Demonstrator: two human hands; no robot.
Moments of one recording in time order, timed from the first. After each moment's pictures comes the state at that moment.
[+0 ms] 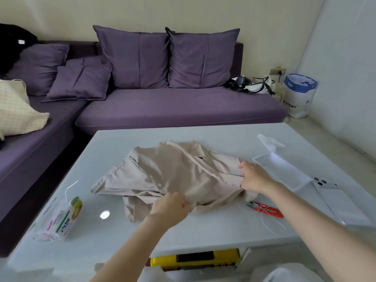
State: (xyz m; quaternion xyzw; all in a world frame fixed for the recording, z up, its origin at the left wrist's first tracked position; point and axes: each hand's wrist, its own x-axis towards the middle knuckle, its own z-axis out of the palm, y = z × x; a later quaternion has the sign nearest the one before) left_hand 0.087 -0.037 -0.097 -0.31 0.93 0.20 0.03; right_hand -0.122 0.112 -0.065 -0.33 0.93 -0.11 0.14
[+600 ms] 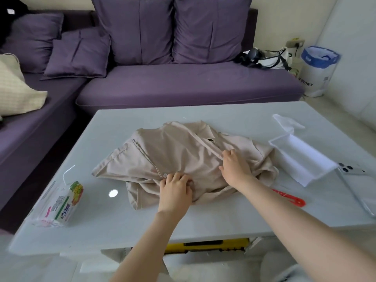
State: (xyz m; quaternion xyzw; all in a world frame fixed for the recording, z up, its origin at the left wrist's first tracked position) left_hand 0.080 -0.047 -0.148 -0.31 0.93 0.13 -0.13; right_hand -0.089 0.038 -0.124 -0.39 0.92 -0.06 0.01
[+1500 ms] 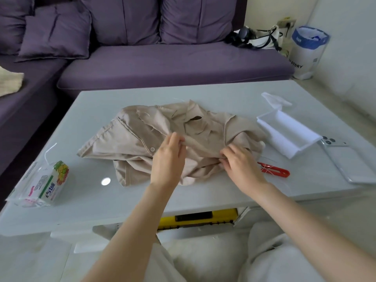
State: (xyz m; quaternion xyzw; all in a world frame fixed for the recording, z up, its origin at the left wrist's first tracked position) left_hand 0.074 -0.029 -0.115 -0.23 0.87 0.23 -0.37; right_hand -0.058 0.120 -0.138 -0.53 0.81 -0.22 -0.15
